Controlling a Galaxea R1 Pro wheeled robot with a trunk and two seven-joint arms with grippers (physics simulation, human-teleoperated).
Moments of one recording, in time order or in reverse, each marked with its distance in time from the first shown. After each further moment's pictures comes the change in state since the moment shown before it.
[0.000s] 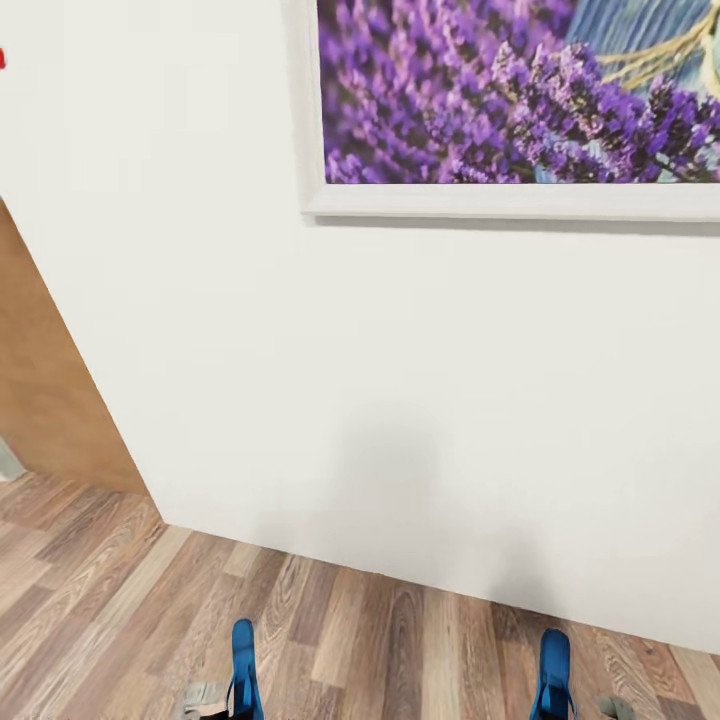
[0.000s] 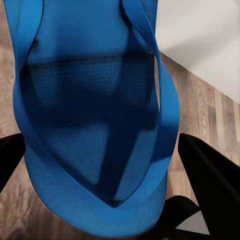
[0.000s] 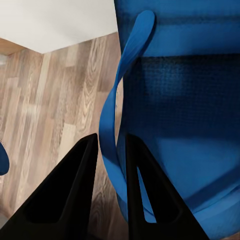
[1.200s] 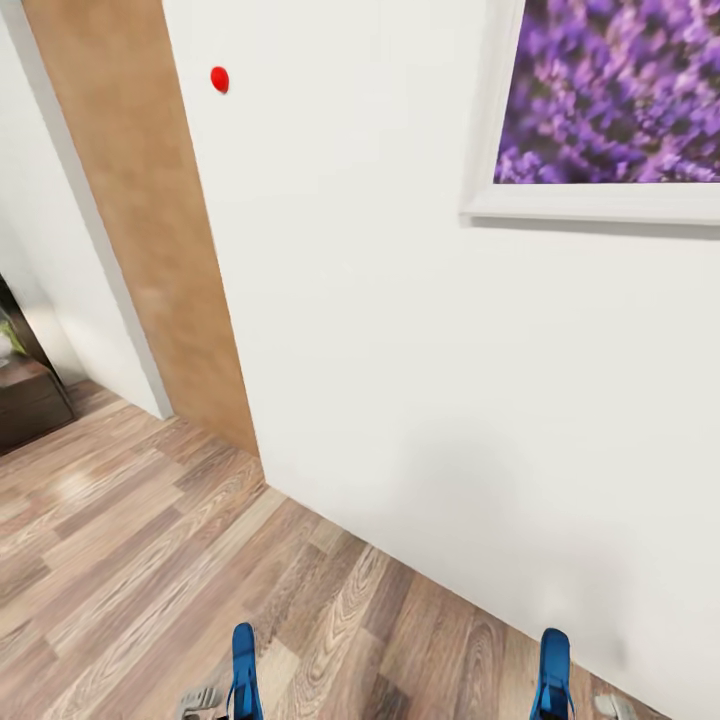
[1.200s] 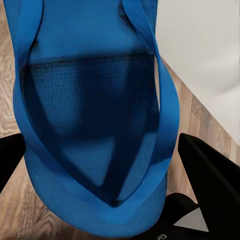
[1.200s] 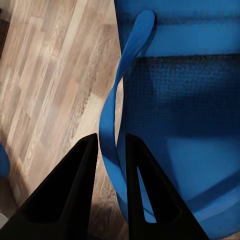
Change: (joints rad) left arm 0.000 0.000 0.000 0.016 0.000 0.000 0.002; right arm 0.000 0.000 0.000 0.000 0.000 0.000 0.000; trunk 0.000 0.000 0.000
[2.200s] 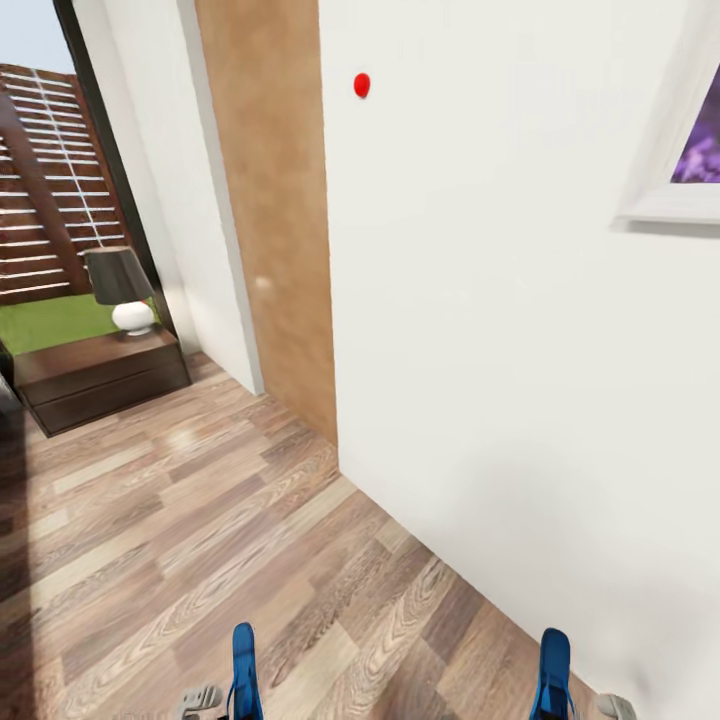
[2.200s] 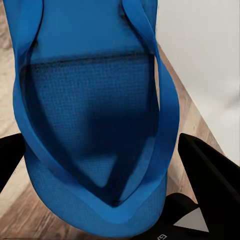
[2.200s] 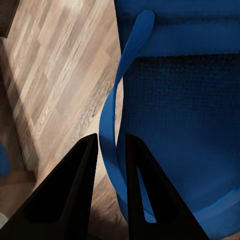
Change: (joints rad) left arm 0.000 0.000 0.000 0.000 0.000 0.000 0.000; right arm 0.000 0.000 0.000 0.000 0.001 0.000 0.000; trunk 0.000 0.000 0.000
